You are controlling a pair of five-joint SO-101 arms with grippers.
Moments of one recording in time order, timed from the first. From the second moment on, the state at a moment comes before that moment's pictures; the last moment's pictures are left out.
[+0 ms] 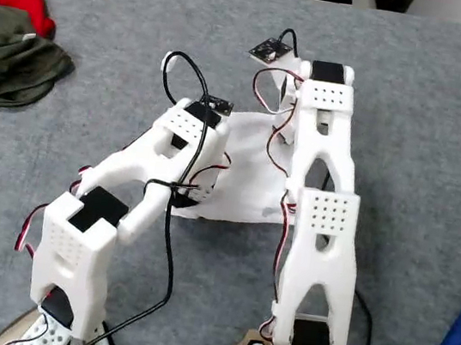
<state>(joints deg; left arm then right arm) 23.1 25.3 1.8 80.0 6.9 -5.6 65.4 -66.7 93.6 32.5</state>
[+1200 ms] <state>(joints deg) 9.6 51.0 -50.1 89.5 6.8 -8.4 10.1 -5.8 86.4 21.3</state>
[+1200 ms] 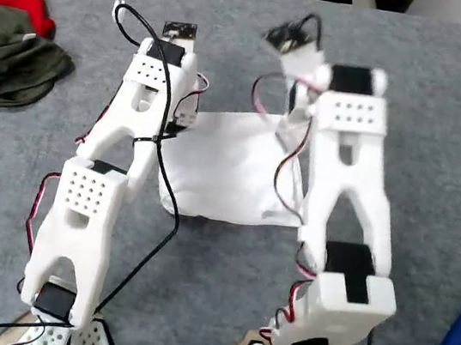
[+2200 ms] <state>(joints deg) 8.8 60.6 -58.6 92.6 2.9 -4.6 25.3 7.1 68.4 31.4</state>
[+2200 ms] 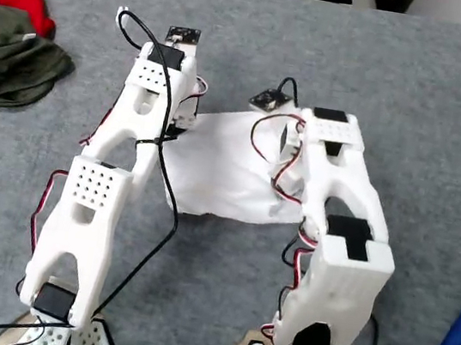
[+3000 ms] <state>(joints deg) 22.2 48.4 -34.7 99.7 -1.5 -4.4 57.4 -57.5 90.7 31.7</state>
